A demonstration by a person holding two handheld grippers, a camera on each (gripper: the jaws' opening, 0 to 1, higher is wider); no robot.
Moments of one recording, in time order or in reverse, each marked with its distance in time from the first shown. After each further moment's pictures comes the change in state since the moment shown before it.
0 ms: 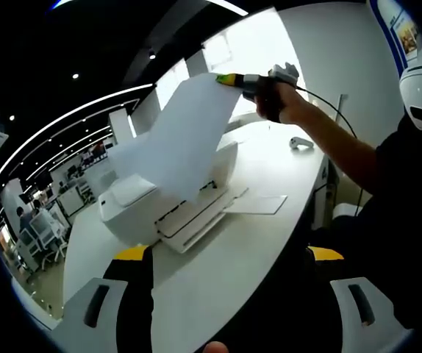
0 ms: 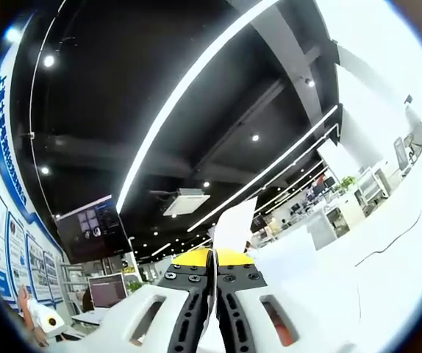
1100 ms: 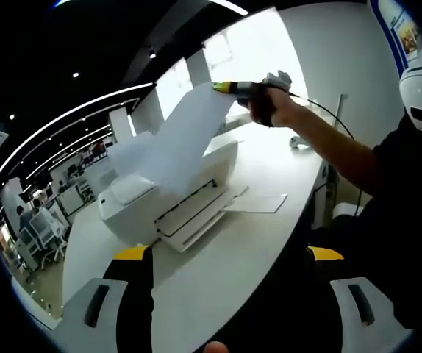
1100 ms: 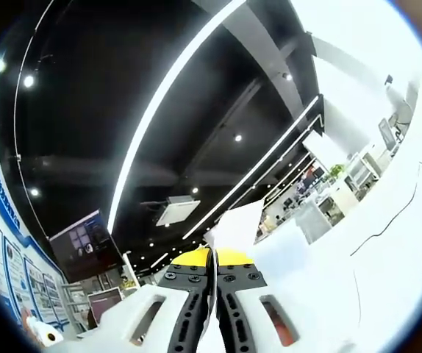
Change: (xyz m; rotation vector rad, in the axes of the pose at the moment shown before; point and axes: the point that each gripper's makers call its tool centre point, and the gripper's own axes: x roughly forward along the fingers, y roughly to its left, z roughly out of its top) left arm 0.001 0.001 -0.002 -0.004 0.003 -0.001; right arm 0.010 -0.035 -0.005 0.110 -0.031 -0.061
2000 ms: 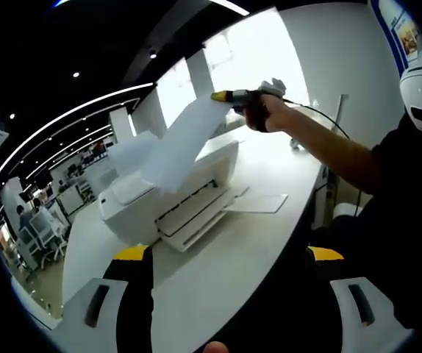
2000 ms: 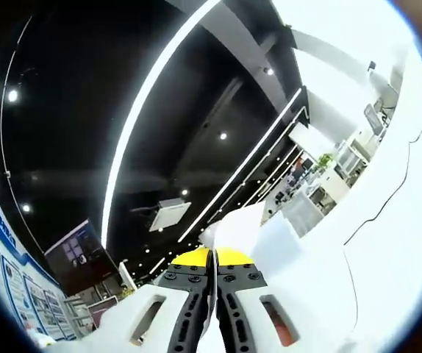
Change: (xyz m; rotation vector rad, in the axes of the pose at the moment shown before) left arm 0.000 0.000 -0.001 -0.001 0.000 0.000; right arm 0.009 -0.037 -0.009 0.099 -0.009 -0.067
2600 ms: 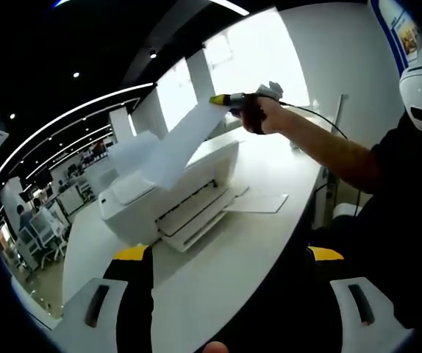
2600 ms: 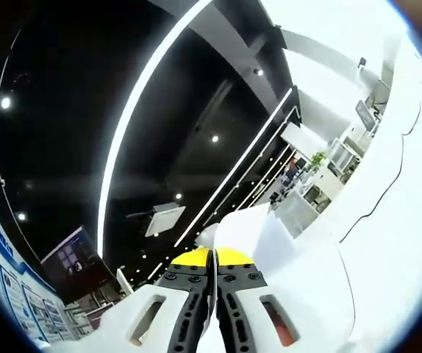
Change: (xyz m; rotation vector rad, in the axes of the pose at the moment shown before) left arm 0.000 0.001 0.000 -0.002 0.001 0.001; right arm 0.006 -0.015 0.000 0.023 -0.020 -0.041
